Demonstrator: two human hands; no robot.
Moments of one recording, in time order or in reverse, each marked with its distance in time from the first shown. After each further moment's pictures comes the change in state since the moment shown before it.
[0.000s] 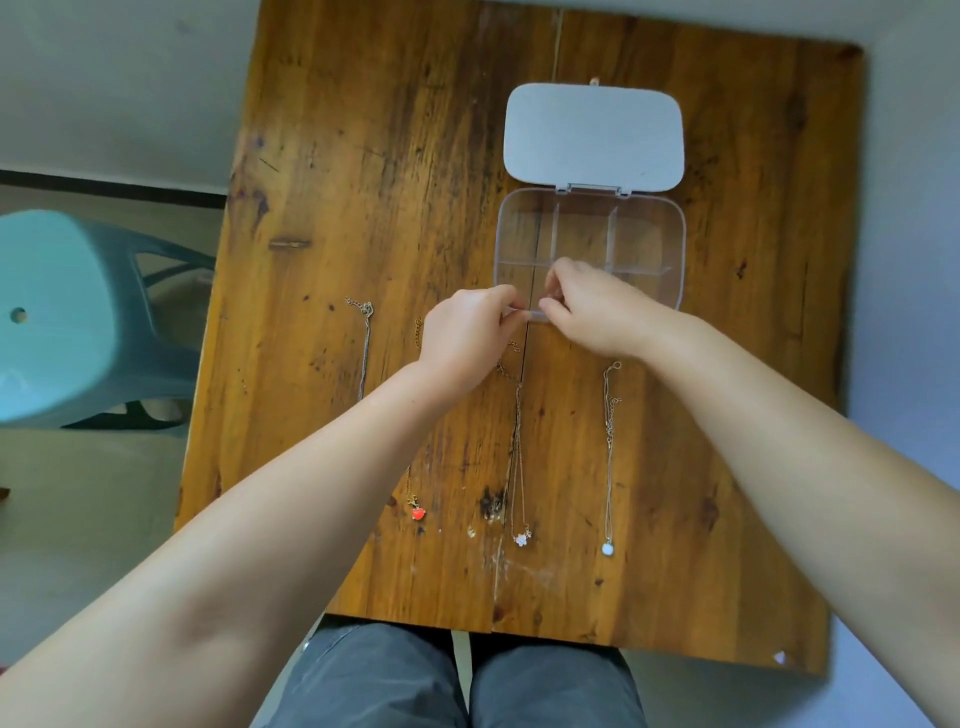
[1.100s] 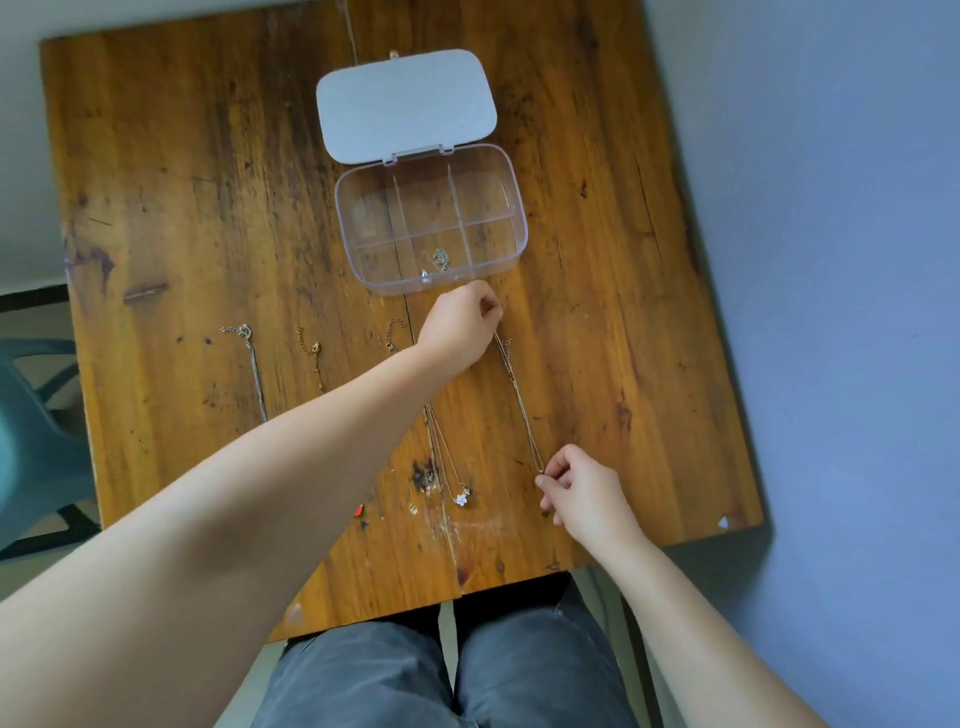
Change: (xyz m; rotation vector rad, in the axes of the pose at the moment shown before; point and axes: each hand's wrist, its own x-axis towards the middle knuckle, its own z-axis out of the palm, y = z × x) left_hand -0.001 0.078 0.060 -0.177 -0.431 -0.104; right_hand -0.210 0.001 0.157 0.769 0.148 0.732
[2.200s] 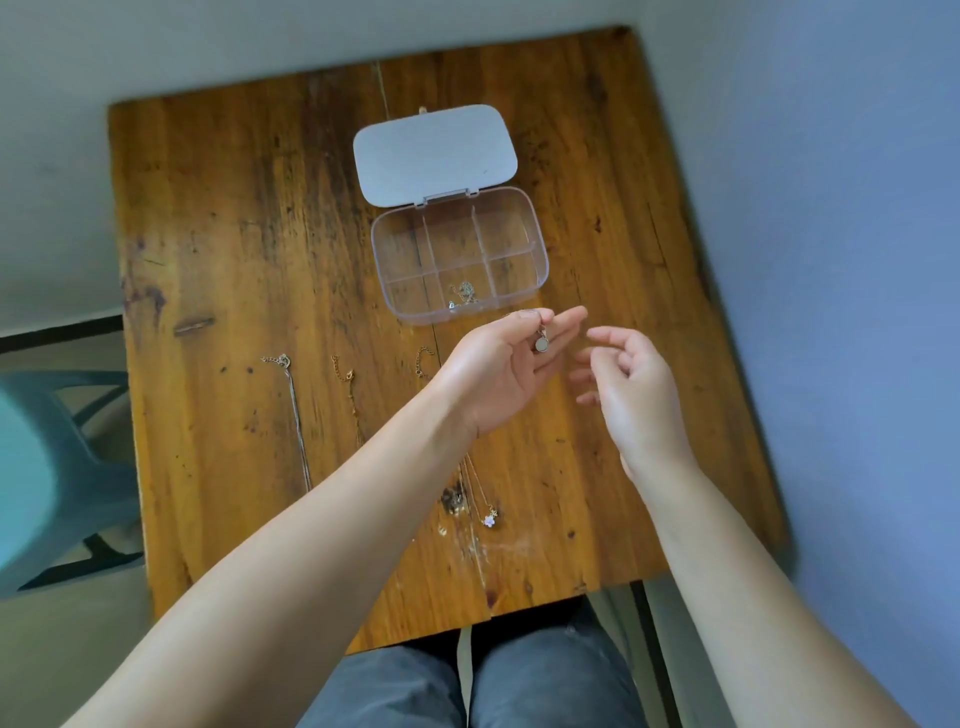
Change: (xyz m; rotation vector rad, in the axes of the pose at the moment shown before) left_hand -0.060 0.038 -0.034 -1.373 -0.466 -0.135; right_hand 0.004 -0.107 -0.060 0.487 0.387 -0.305
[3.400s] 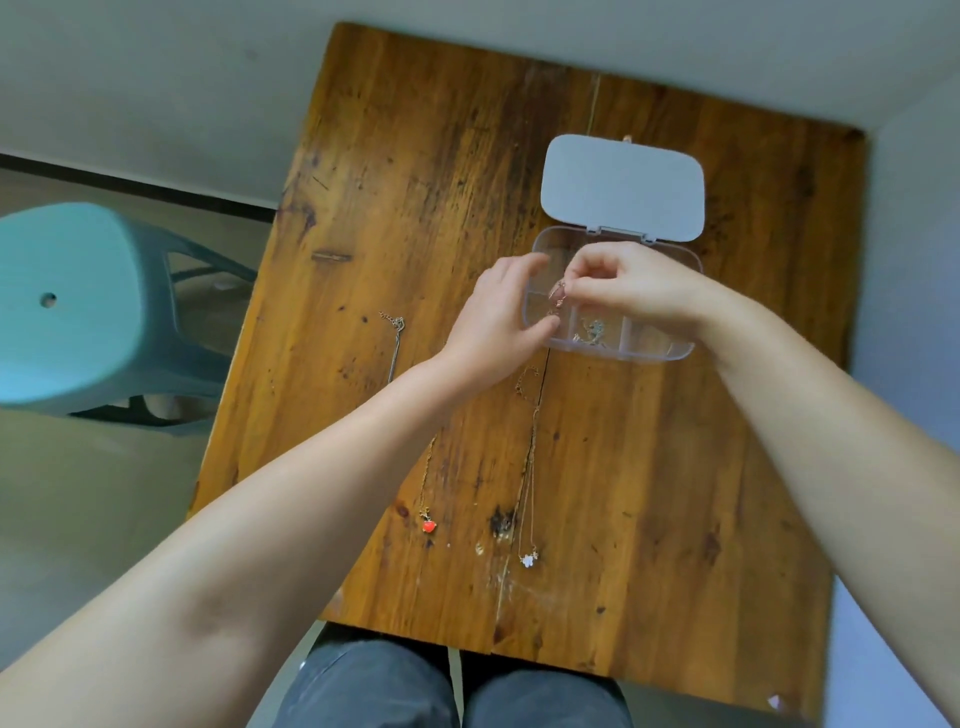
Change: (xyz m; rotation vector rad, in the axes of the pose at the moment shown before) left_hand -0.010 0.054 -0.109 1.258 0.648 0.579; right_hand 0.120 -0.111 0.109 -0.564 -0.976 -0.305
